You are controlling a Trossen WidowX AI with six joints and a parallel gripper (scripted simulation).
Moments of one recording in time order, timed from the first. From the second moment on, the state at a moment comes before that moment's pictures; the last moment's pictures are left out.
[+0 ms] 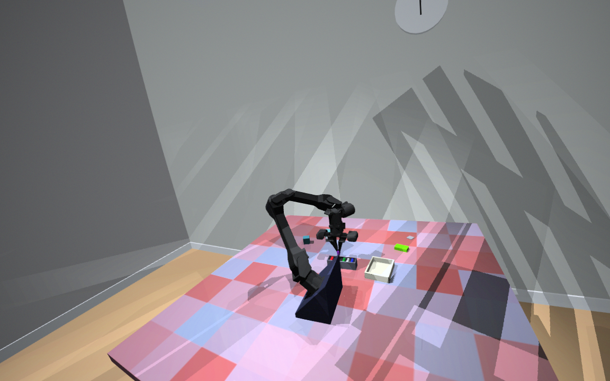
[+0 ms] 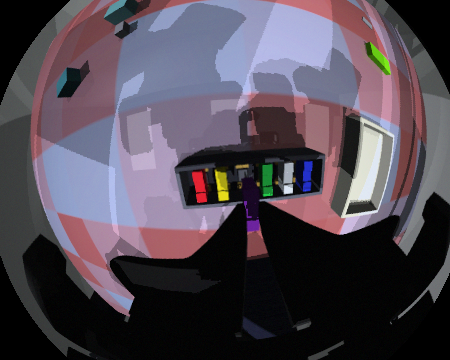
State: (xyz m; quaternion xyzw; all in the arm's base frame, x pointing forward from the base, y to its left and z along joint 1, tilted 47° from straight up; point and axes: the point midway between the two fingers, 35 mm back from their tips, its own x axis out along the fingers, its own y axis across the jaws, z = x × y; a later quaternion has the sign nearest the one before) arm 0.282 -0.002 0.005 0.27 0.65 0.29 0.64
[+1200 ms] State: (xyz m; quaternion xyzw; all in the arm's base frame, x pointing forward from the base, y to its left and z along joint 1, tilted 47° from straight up) arm 0.292 -0.106 -0.076 0.26 0.66 0.29 0.65
